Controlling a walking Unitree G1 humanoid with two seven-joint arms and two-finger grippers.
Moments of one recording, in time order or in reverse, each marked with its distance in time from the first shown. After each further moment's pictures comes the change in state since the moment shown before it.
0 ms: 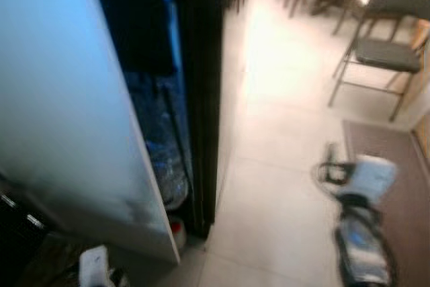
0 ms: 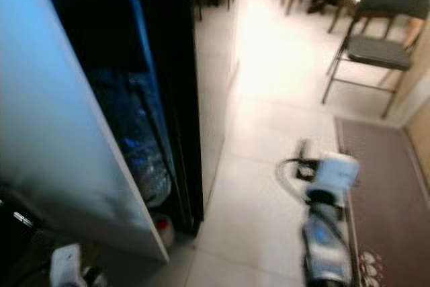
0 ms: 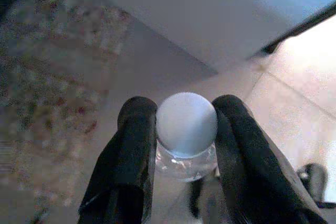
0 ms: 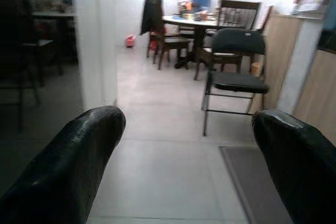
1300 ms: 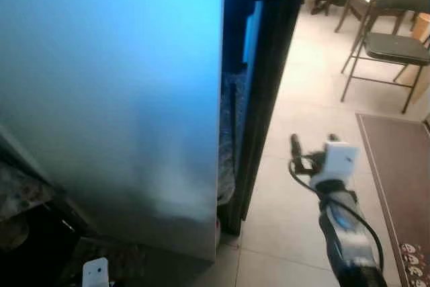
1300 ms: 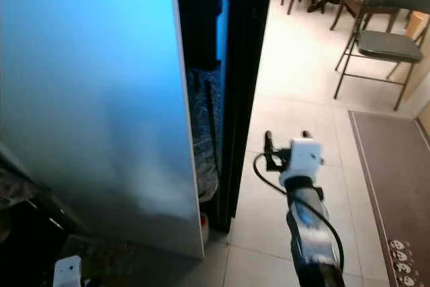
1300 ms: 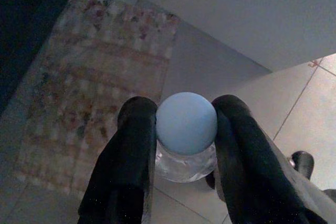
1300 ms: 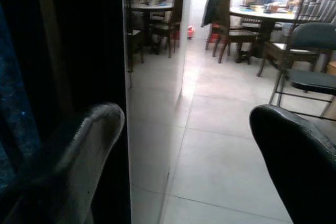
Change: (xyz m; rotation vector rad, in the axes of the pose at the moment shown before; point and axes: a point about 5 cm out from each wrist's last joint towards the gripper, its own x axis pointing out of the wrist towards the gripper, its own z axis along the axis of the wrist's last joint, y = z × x) left arm -0.004 -0.006 -0.016 0.022 0.026 -0.012; right arm 0.021 0.038 0.009 0.000 0.043 0.302
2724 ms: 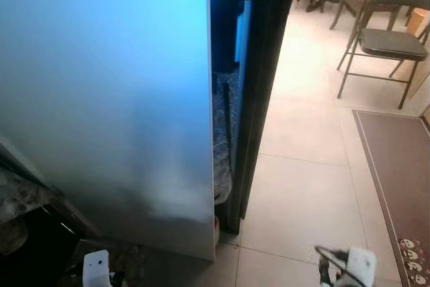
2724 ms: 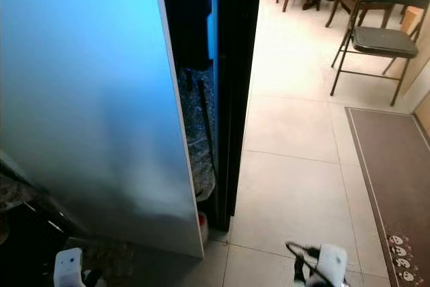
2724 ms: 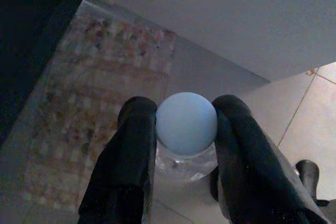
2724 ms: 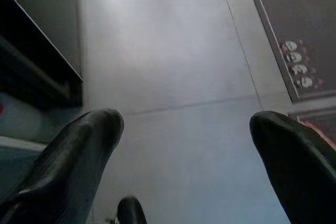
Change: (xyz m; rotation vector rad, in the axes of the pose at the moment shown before) left arm 0.002 0.000 0.010 0.025 -0.044 -0.011; right arm -0.151 -0.047 -0.155 0.144 0.778 -0.394
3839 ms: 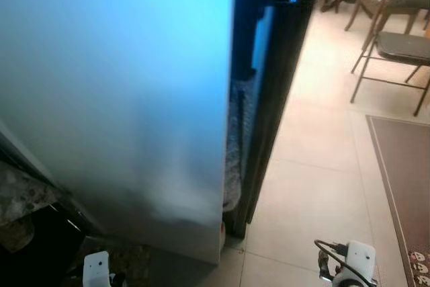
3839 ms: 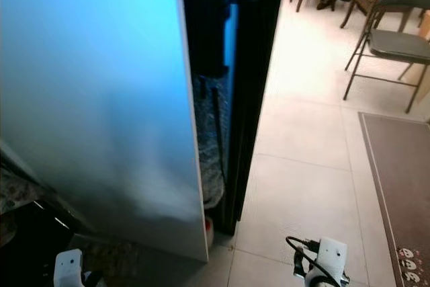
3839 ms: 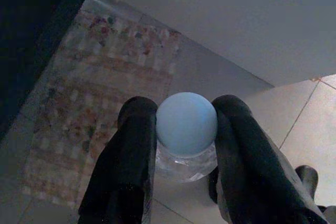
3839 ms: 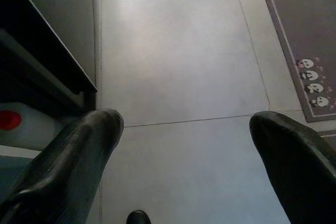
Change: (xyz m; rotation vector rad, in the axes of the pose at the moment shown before) left arm -0.001 0.001 -0.003 0.001 0.009 -0.002; right arm 0.004 0.005 0.007 0.005 -0.019 0.027
